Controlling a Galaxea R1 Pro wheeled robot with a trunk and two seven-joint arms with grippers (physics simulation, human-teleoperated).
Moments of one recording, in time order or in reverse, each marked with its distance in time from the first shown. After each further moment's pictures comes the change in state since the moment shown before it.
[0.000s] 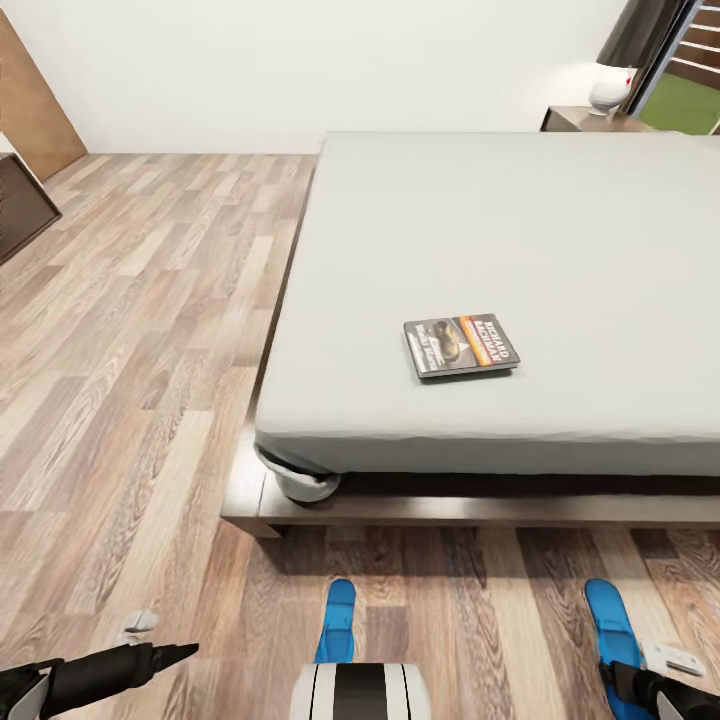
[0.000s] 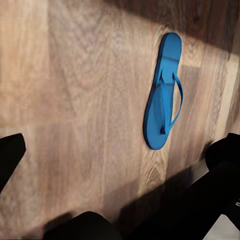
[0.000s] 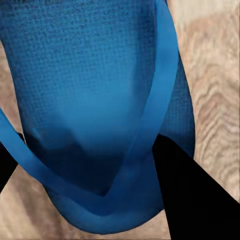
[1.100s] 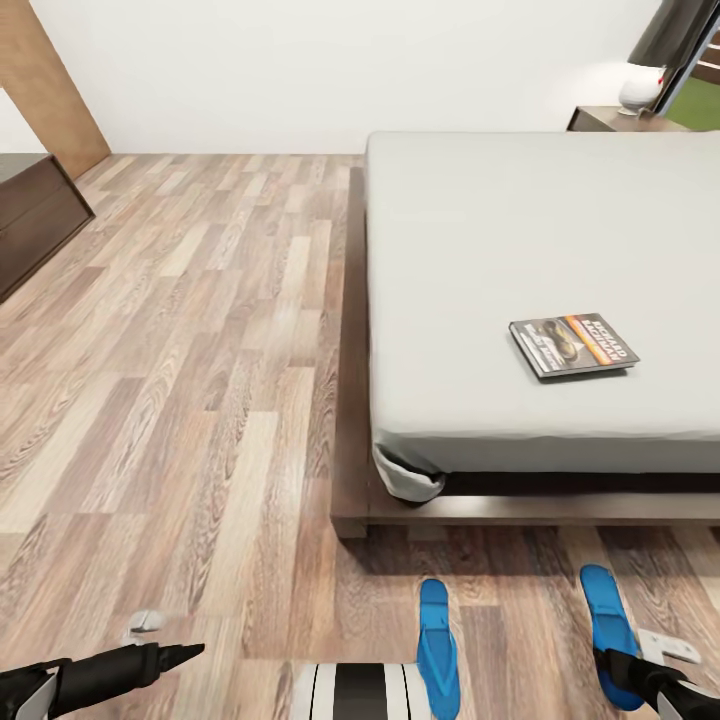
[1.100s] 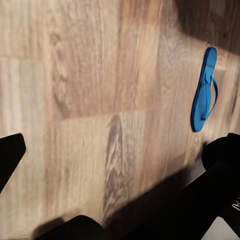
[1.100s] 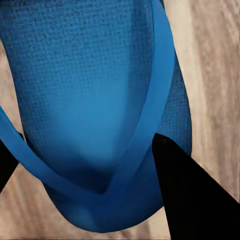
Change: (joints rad) left arm 0.000 -0.016 0.000 0.000 -0.002 0.000 0.001; right arm 0.000 0.000 0.002 0.003 -0.001 -0.115 0.041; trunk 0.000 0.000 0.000
